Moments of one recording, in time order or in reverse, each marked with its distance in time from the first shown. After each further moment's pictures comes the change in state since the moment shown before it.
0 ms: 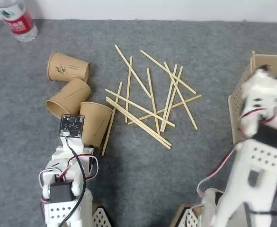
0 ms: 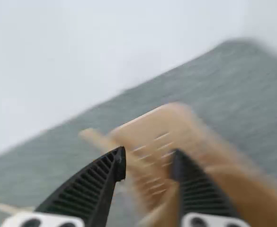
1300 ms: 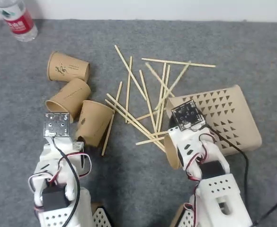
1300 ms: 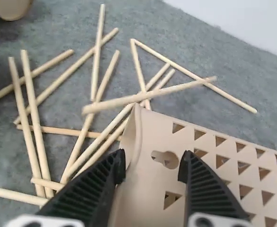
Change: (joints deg) left arm -4.8 0.0 -9.8 1.8 2.2; right arm -32.5 -19.6 42.1 -10.5 36.0
